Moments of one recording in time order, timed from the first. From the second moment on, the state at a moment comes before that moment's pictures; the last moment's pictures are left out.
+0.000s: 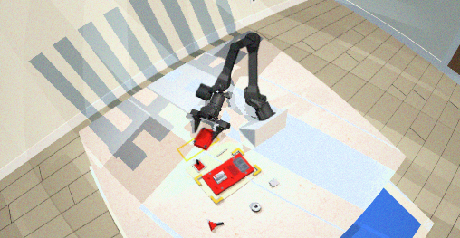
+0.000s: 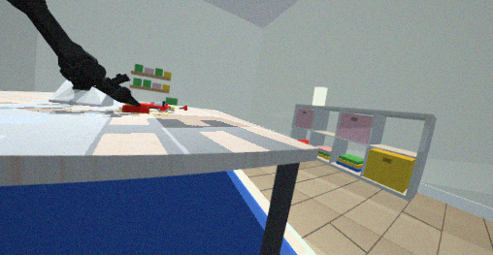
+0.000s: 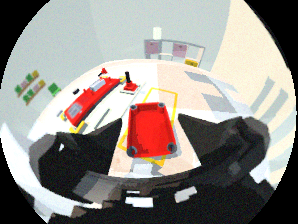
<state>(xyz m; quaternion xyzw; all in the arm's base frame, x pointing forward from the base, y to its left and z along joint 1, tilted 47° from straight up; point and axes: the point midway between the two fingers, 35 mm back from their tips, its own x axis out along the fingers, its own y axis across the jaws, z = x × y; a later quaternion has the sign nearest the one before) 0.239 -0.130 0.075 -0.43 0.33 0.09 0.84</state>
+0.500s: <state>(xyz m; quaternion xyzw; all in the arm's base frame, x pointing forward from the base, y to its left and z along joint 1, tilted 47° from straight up) 0.238 -0.136 0.071 -0.43 0.33 0.09 0.84</state>
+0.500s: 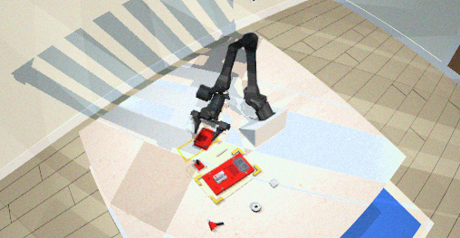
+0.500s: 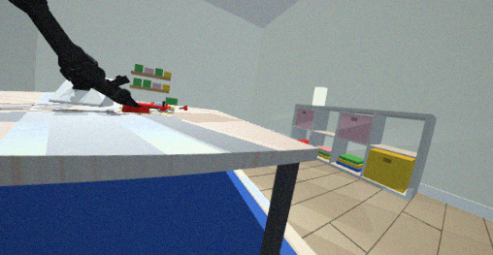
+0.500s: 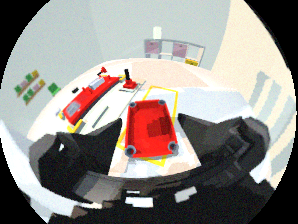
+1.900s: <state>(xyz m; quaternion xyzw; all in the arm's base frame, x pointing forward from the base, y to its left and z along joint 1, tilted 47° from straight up) 0.238 -0.139 0.064 -0.42 0.34 0.09 0.84</state>
